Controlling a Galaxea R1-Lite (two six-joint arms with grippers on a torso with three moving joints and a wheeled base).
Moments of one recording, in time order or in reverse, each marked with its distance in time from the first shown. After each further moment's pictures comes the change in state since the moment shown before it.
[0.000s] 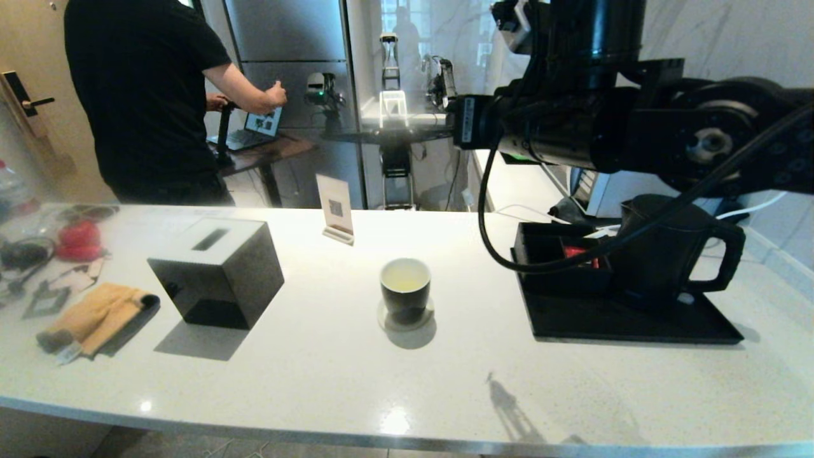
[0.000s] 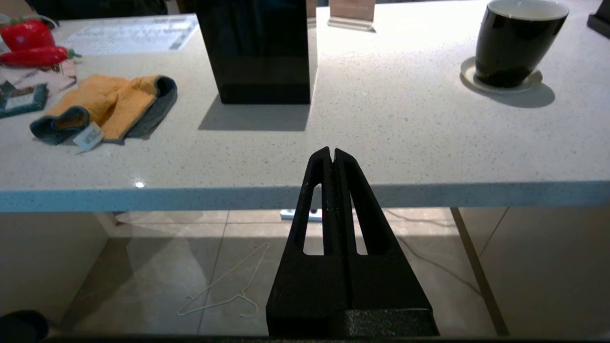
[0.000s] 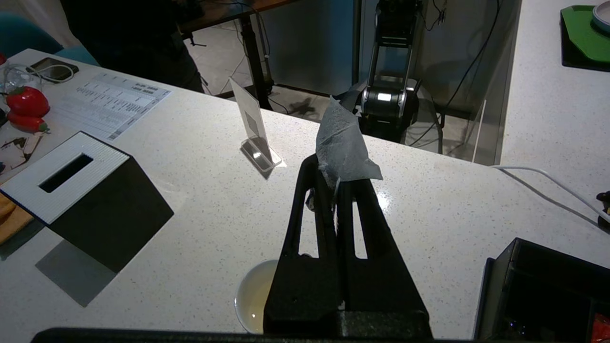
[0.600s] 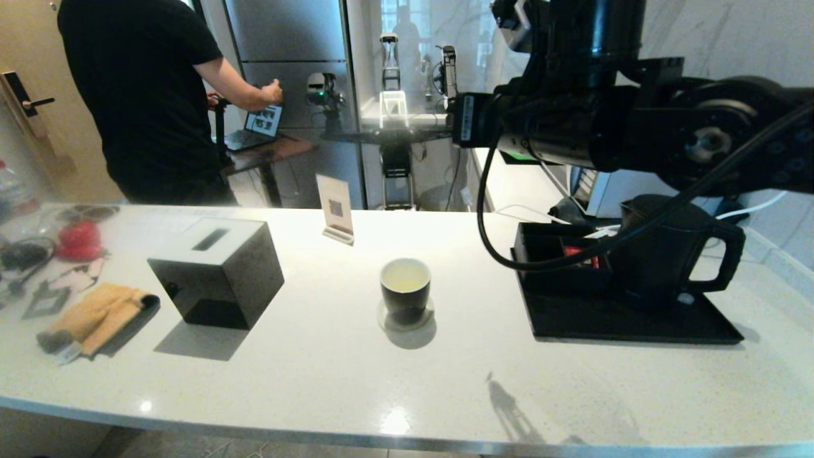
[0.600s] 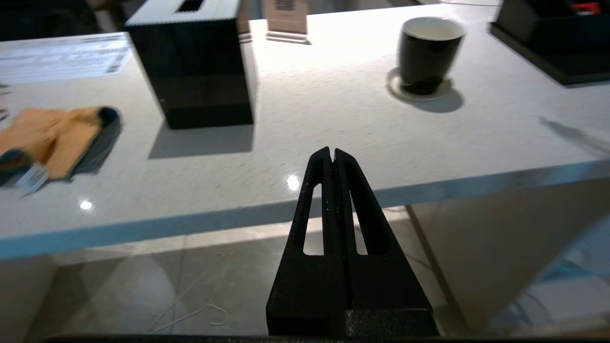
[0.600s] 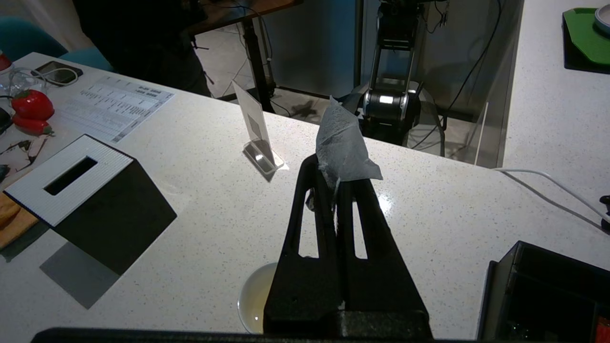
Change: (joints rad) left arm -0.001 0.129 -0.237 0.148 -0.181 -0.005; right arm 0.001 0.003 -0.008 -0.002 0.002 0.002
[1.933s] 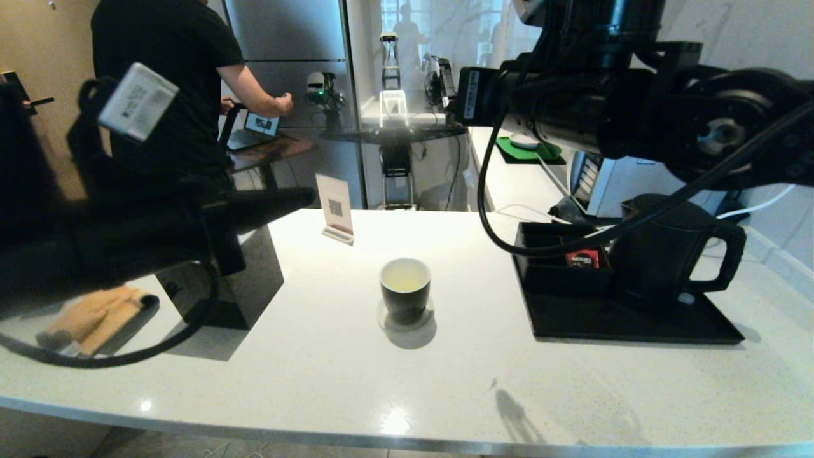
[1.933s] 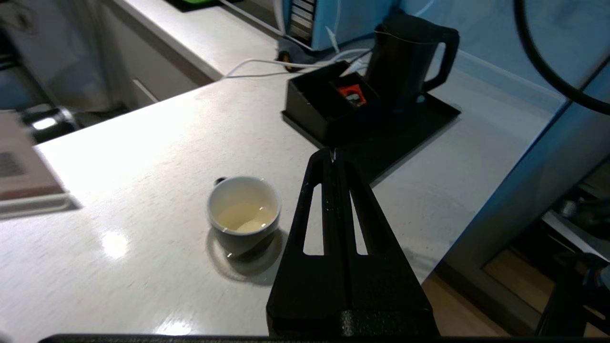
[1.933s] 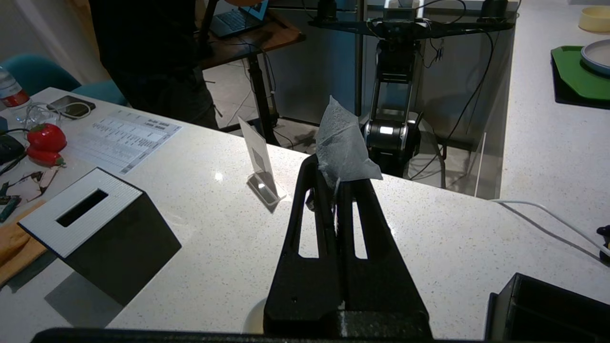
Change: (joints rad) left arm -0.387 1.223 -0.568 -0.648 -0.251 -0.121; right arm 0.000 -0.009 -0.011 -0.074 -0.002 -0.021
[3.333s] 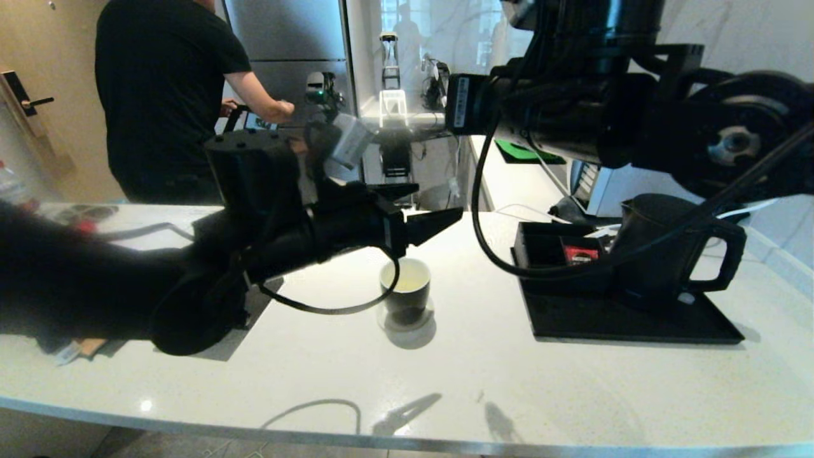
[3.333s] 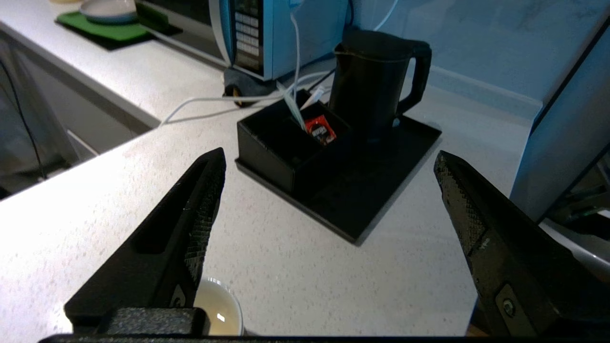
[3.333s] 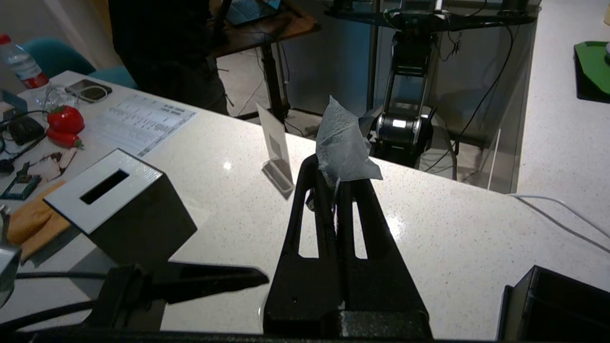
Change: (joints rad) left arm -0.174 0.468 -0.159 -0.417 0.014 -0.019; right arm 0.044 -0.023 0.042 0.001 -0.006 -0.002
